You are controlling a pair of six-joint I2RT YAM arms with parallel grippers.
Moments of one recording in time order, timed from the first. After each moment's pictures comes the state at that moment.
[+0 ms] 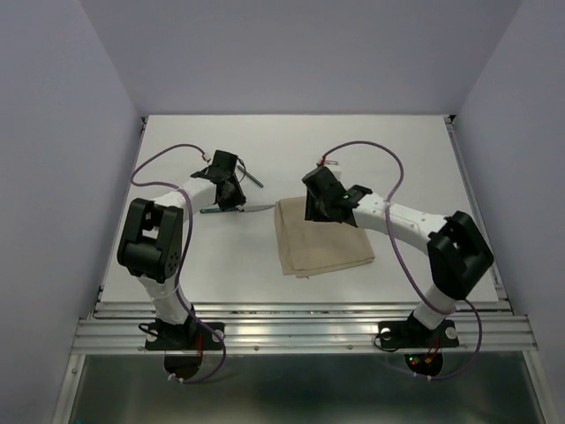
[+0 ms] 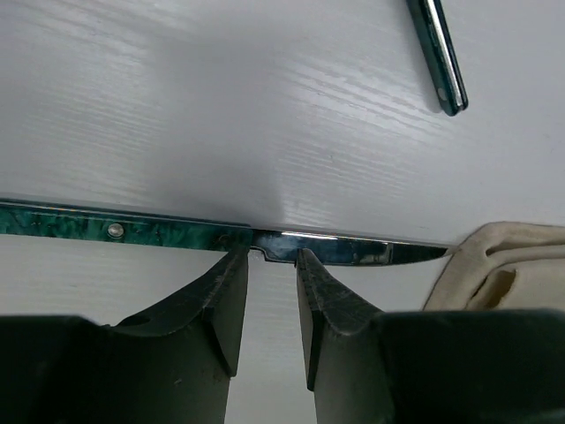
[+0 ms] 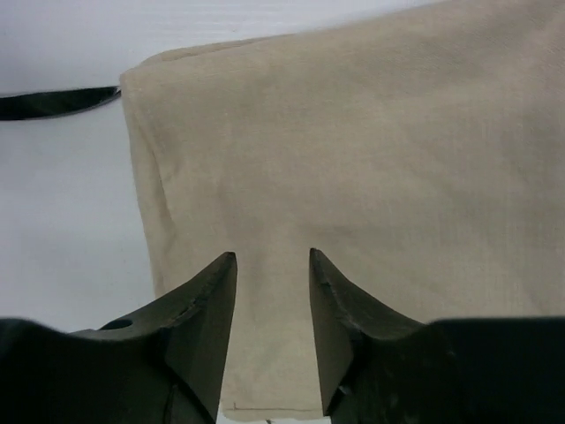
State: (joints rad) left arm -0.32 1.75 1.11 -0.37 -0.09 -0.61; right arm 0.72 1.61 1.14 -0.44 0.31 0.69
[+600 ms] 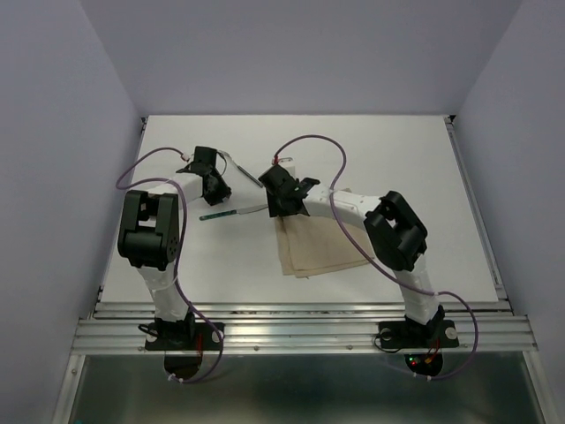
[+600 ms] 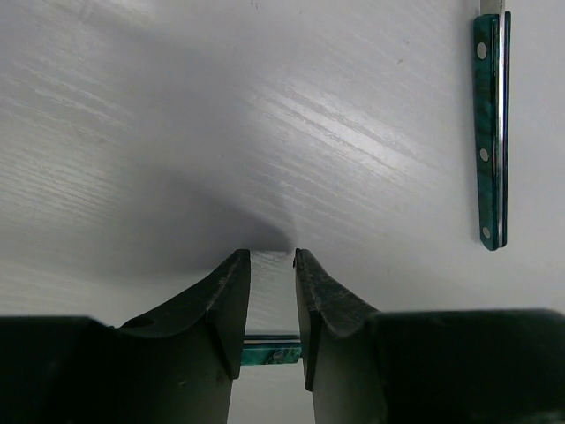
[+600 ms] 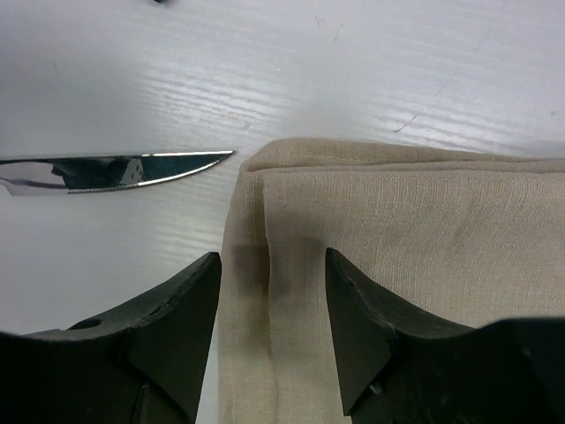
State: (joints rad) left arm -0.15 1.86 1.15 -0.30 -0.05 -0.68; right arm 0.84 2.11 1.60 -0.46 0.38 0.57
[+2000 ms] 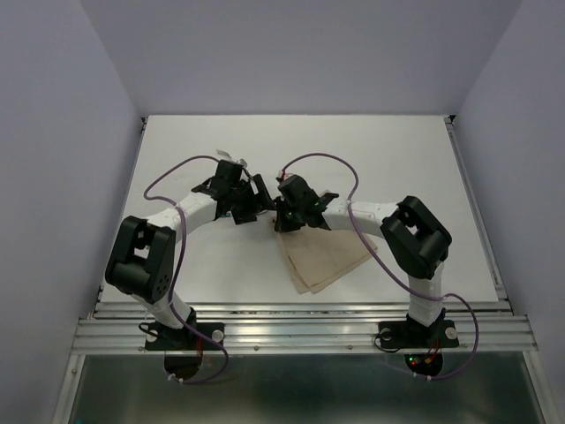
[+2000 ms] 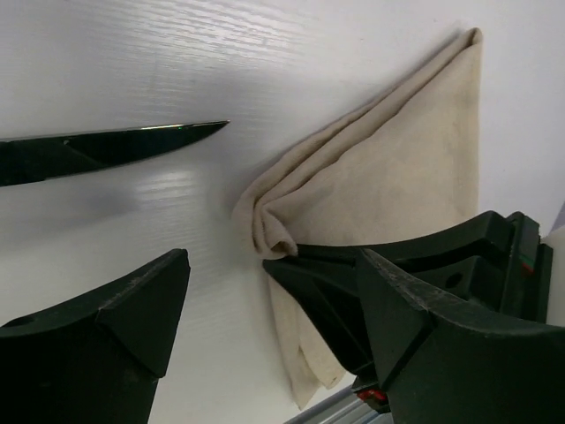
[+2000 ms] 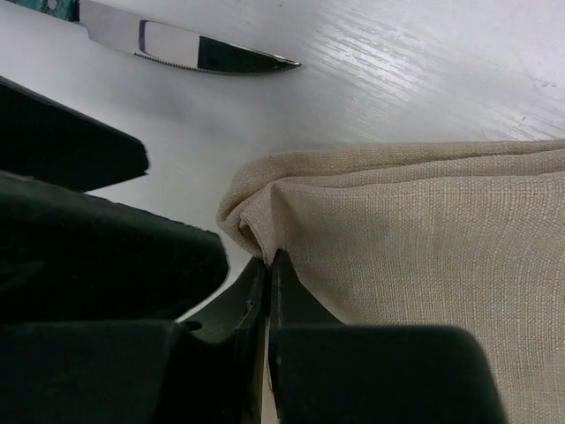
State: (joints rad) left arm -0.37 1.60 0.97 -0.28 0.26 -0.73; right arm 0.81 1.95 1.28 -0.17 -0.05 0.56
